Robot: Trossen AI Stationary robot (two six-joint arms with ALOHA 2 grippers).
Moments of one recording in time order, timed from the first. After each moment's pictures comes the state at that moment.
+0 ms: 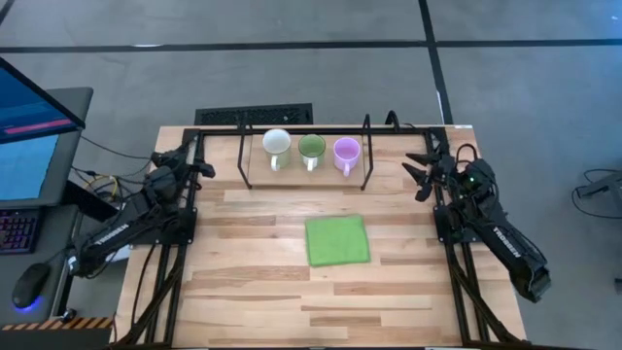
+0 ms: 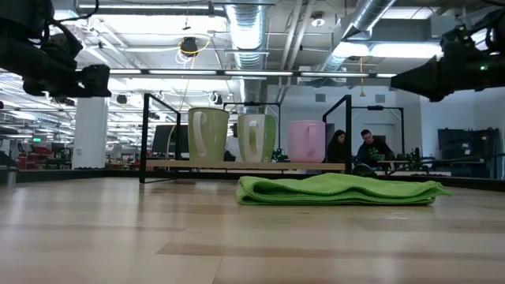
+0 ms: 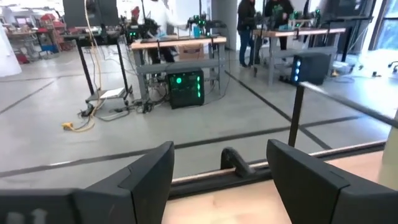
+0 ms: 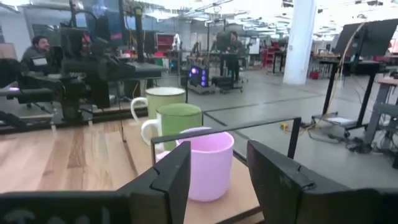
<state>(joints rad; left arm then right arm) 0.59 0.01 0.14 -0.22 -0.77 -0.06 -0.99 0.00 0.07 -0.03 -0.55 -0.05</state>
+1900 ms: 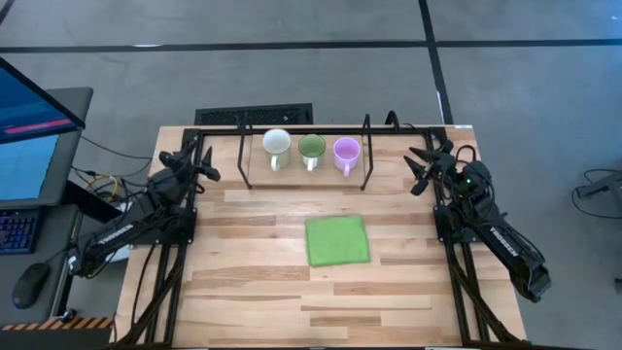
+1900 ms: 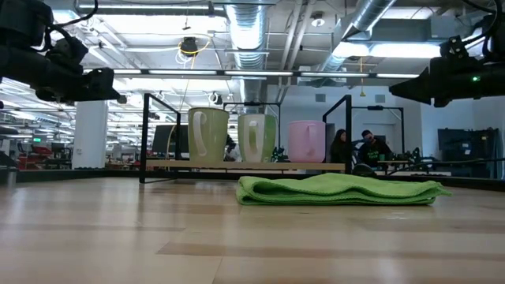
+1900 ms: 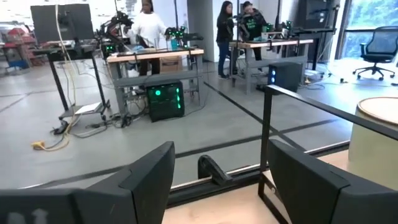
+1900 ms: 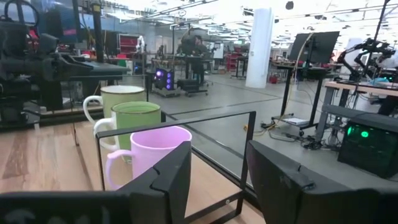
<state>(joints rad) 0.58 0.00 0.06 -0.07 -0.68 0.00 -0.99 0.00 0.01 0.07 -0.39 -0.09</state>
